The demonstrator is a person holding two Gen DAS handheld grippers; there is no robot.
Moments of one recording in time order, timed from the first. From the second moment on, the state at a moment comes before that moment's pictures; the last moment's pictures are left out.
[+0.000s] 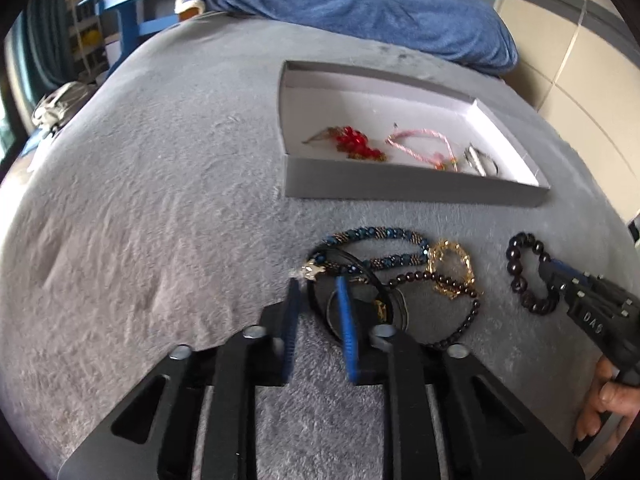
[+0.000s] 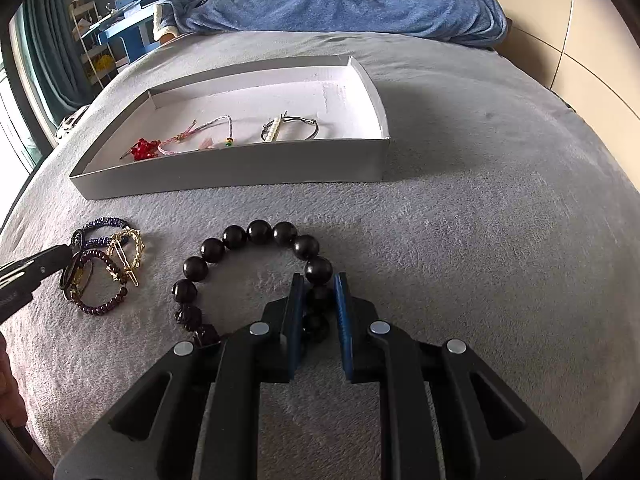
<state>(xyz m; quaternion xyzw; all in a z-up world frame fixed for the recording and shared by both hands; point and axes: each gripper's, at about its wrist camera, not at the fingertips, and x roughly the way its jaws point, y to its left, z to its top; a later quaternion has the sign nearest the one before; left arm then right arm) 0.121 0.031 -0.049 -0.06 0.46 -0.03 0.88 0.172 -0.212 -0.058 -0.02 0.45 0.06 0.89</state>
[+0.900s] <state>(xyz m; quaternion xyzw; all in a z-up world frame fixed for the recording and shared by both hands) 0.096 0.052 0.015 -0.15 0.33 -0.09 0.93 0.153 -0.241 -0.007 0.17 0.34 0.16 0.91</state>
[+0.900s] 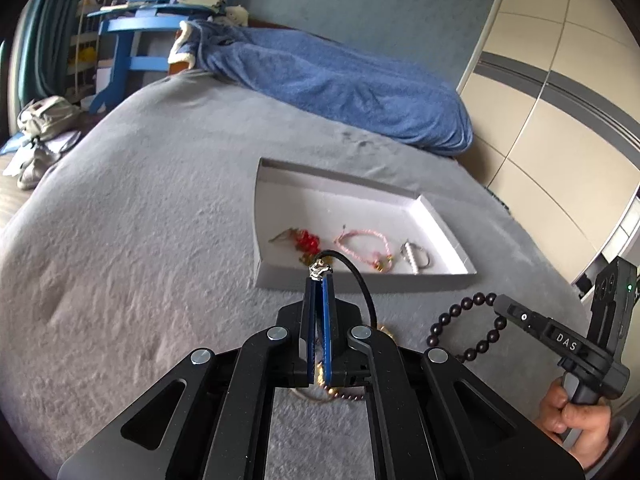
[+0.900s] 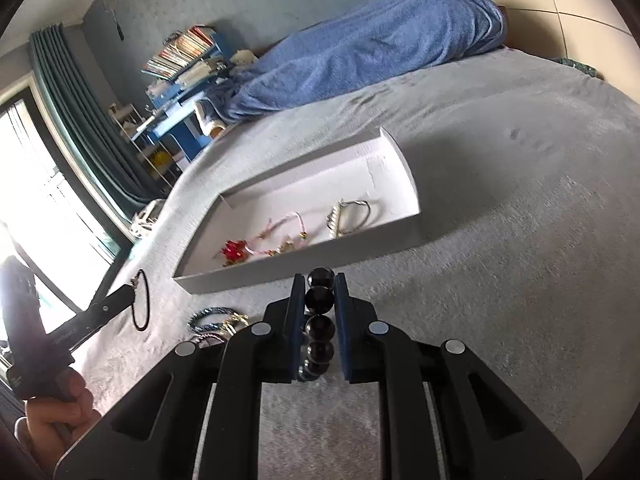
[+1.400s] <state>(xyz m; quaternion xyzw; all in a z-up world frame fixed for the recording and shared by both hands) 0.129 0.027 0.029 -0.10 0.31 -0.10 0.94 0.150 -0.227 0.025 0.15 0.29 0.19 0.93</state>
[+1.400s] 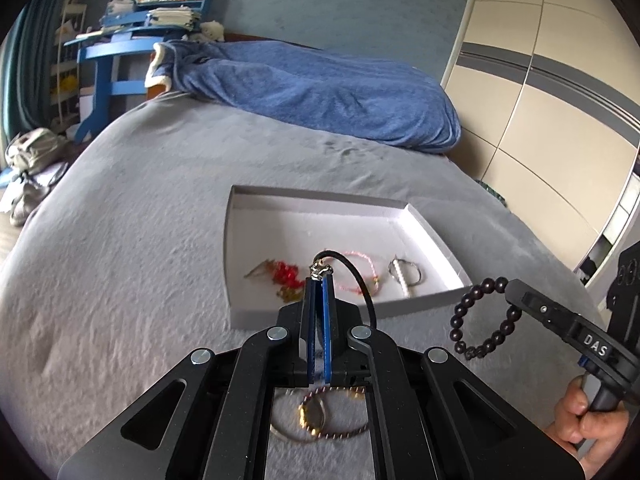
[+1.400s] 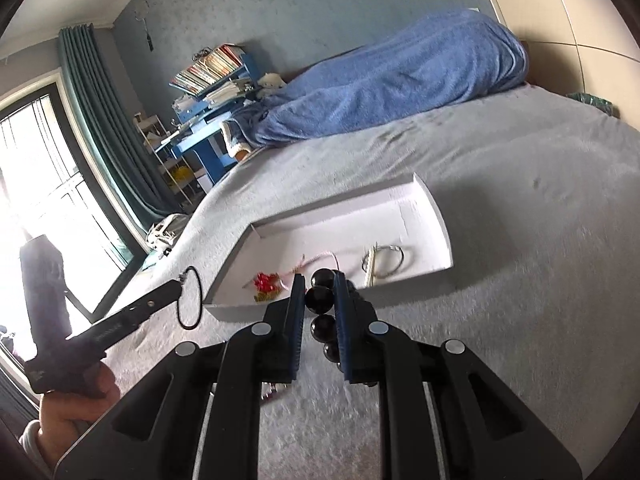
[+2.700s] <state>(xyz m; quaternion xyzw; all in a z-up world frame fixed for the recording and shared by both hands) 0.221 -0.010 -0.022 -0.02 0.36 -0.08 0.93 0.265 -0.211 -0.014 0.14 0.34 0.15 0.92</state>
